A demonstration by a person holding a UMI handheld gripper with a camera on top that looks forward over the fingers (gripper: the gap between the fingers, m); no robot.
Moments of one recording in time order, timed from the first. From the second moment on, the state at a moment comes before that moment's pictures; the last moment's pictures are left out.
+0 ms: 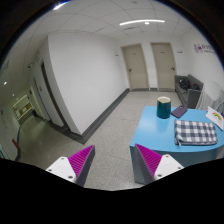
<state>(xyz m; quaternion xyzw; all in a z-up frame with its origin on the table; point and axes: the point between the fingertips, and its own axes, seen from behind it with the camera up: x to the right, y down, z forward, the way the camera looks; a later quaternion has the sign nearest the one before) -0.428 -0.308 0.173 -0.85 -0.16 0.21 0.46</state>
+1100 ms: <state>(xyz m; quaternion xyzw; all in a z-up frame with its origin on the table) -0.193 -0.032 -0.016 -0.89 -0.15 -0.02 0.43</state>
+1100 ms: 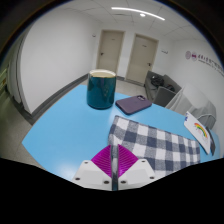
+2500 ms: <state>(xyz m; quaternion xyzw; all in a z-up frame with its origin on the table) 0.049 -0.171 0.141 -0.87 0.08 -0.03 0.48</state>
